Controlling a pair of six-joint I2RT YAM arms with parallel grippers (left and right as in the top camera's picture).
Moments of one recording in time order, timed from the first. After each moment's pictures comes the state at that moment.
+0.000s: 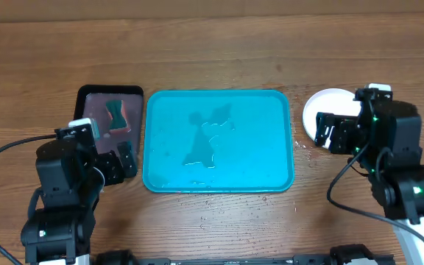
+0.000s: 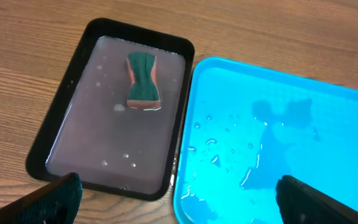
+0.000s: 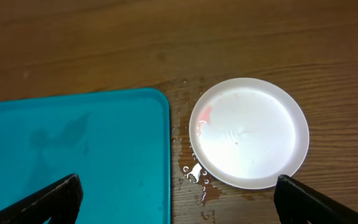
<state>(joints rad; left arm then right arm) 0.10 0.78 0.90 -0.87 0.08 -0.17 0.11 0.98 1.07 -0.84 0.01 0.20</state>
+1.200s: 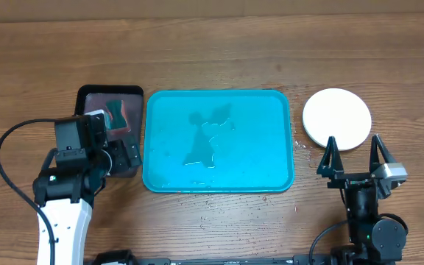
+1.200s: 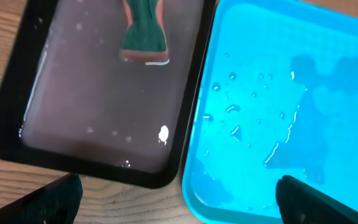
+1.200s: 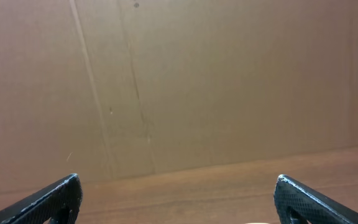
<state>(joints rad) 0.10 1.07 0.90 -0.87 0.08 -0.17 0.06 0.08 0.09 0.20 0.02 0.20</state>
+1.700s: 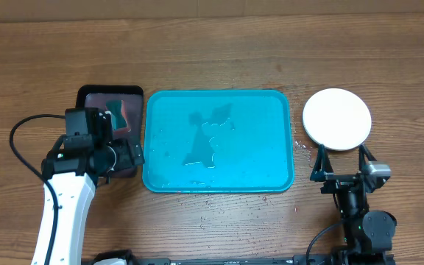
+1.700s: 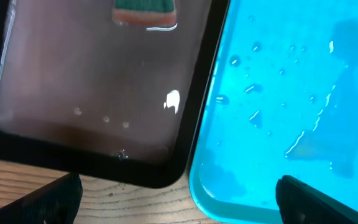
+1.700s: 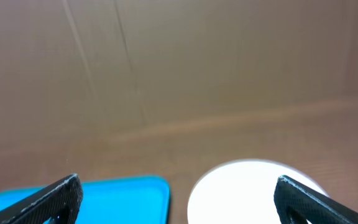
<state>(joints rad) 0.10 1.23 0.90 -0.87 0.08 -0.17 0.03 0.01 0.02 0.00 -0.03 0.20</state>
